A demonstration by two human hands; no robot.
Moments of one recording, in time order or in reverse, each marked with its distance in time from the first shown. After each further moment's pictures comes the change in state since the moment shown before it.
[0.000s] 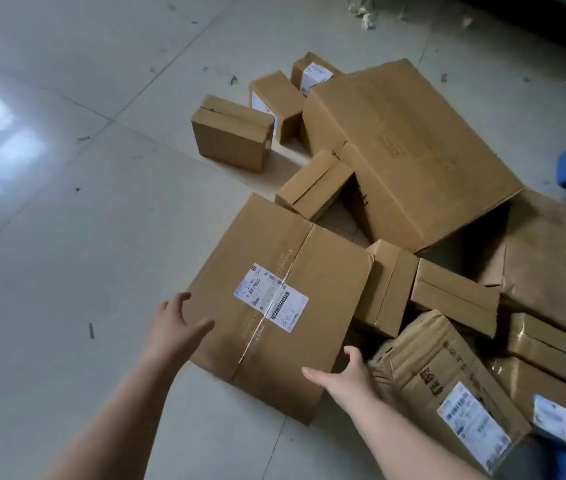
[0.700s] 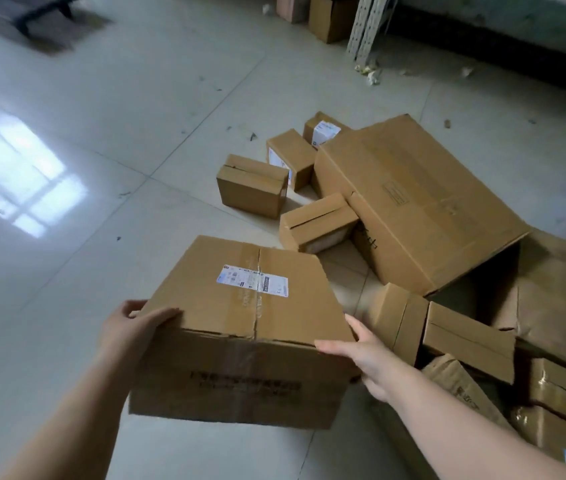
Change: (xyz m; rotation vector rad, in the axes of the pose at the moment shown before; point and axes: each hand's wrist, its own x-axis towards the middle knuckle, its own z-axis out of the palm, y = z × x) left_hand -0.020 0.051 -0.124 -0.422 0.190 -0.171; right_hand -0.024 -0.112 -0.063 0.399 -0.391 -0.179
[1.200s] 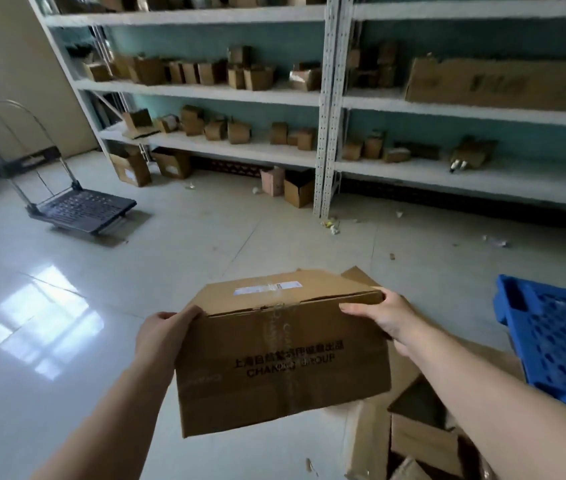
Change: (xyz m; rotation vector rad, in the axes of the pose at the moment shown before) left_hand -0.277 0.333 -0.160 -0.160 -0.015 0.307; right_hand -0.334 -0.326 -0.063 0.008 0.217 -0.449
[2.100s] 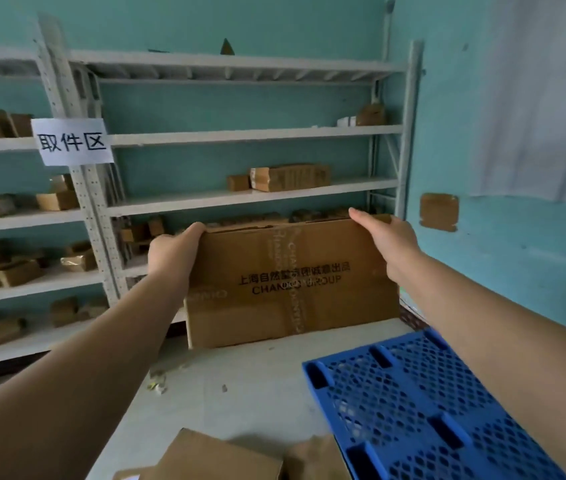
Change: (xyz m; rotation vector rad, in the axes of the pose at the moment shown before) left_hand -0.346 0.399 0.238 -0.175 -0.572 0.611; right_hand -0.273 -0.242 -0.417 0.302 0.921 -0.472
